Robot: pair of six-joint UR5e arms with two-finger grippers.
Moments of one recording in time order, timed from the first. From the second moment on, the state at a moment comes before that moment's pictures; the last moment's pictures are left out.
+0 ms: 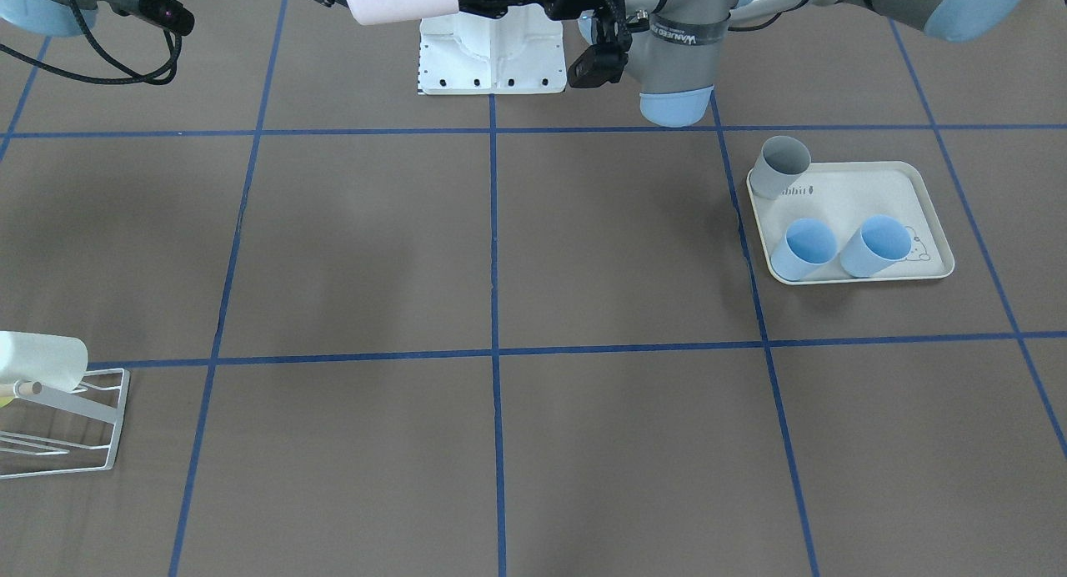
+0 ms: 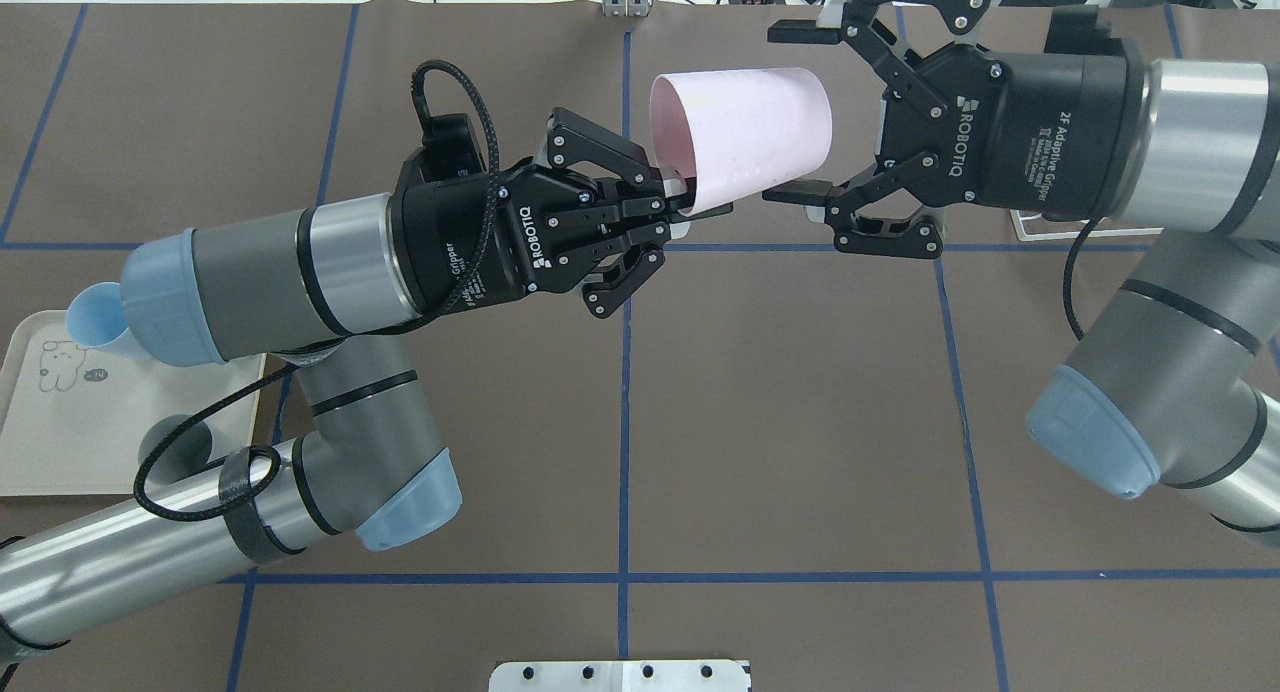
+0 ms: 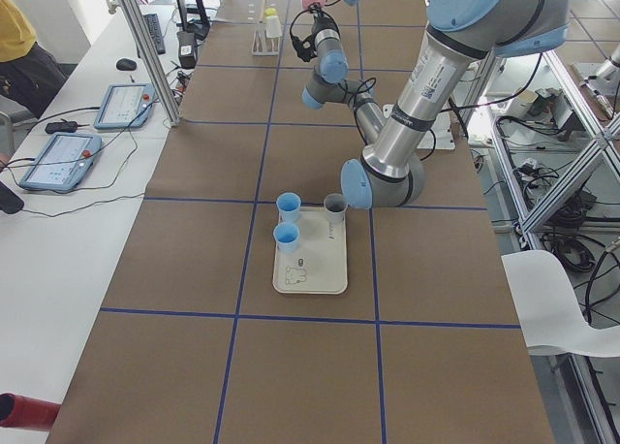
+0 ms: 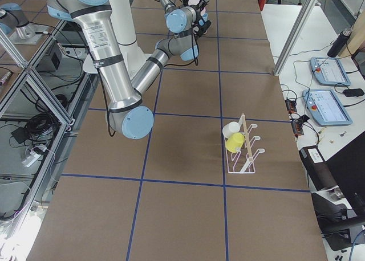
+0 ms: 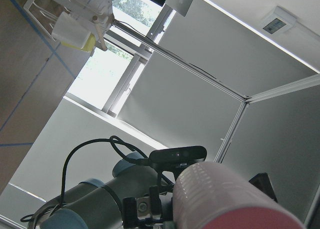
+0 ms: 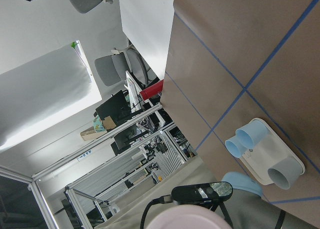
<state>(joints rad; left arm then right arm) -0.54 -2.25 -1.64 -3.27 -1.72 -2.47 0.80 -1.20 2.05 -0.39 1.95 2.54</state>
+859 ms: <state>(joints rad) -0.54 -2.25 -1.64 -3.27 -1.72 -2.46 0.80 -1.20 2.06 -0.39 1.95 2.57</state>
